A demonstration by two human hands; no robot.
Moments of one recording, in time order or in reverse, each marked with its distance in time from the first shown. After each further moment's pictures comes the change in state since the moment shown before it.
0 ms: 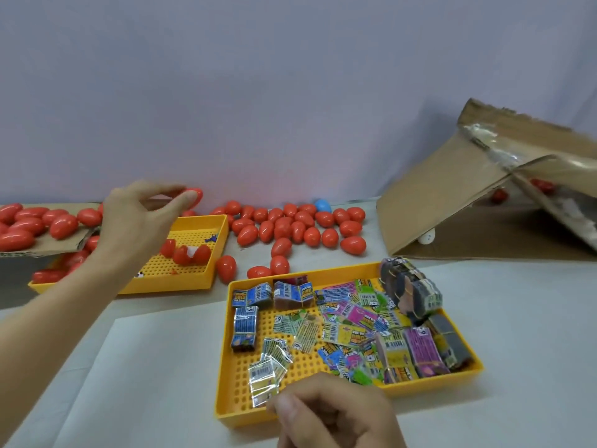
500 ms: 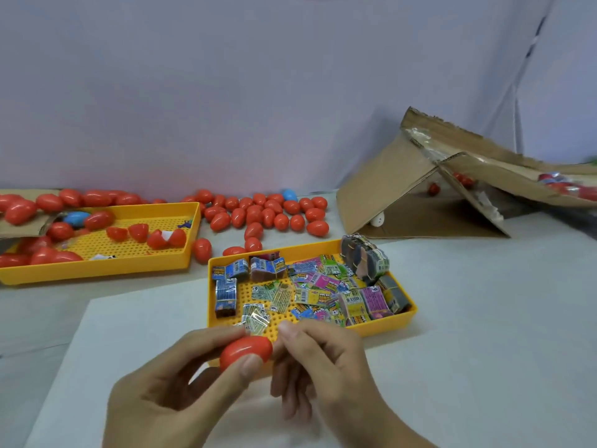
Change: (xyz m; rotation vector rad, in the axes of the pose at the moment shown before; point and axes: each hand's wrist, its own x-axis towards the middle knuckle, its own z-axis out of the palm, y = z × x) left_hand -0.227 0.069 -0.007 -0.577 -0.159 -0.157; right_hand -0.015 -0.019 0.007 0.067 0.078 -0.047
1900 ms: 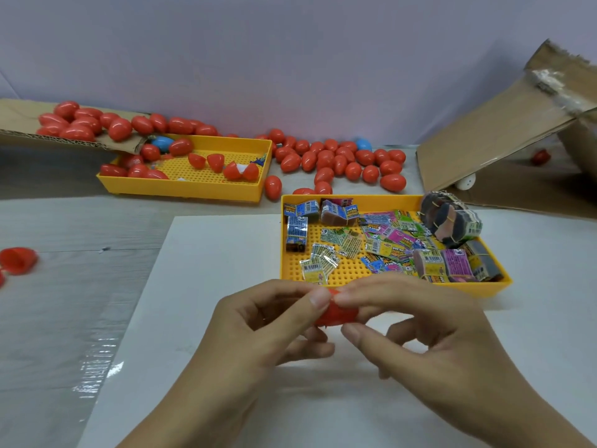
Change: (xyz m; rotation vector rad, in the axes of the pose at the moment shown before) left_hand -0.010 0.009 -0.012 -0.271 -0.141 -0.503; right_hand -0.014 -0.013 -0.017 -0.458 -0.139 -0.288
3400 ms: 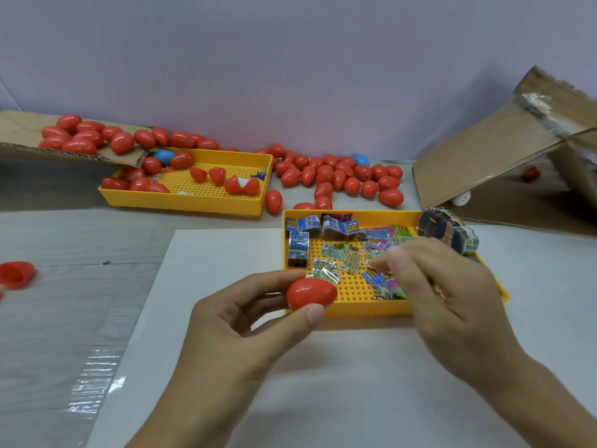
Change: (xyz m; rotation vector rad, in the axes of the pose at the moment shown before) left_hand 0.007 0.003 -0.015 0.094 0.027 0.292; right_hand 0.033 0.017 -0.019 -0.462 0.193 -0.161
